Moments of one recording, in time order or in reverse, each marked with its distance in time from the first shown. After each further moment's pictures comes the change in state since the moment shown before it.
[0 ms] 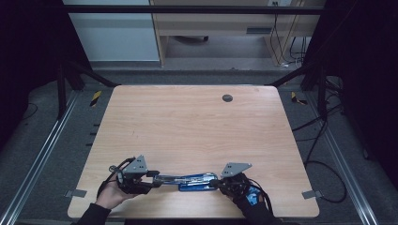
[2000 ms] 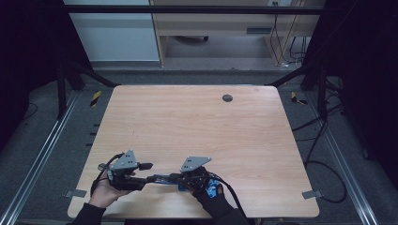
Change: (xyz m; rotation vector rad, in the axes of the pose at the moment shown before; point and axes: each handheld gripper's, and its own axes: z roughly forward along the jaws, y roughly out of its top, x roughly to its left) left arm 0.008 0.001 -0.031 -0.143 0.083 -0.070; right arm 0.047 0.072 0.077 -0.129 0.112 -0.054
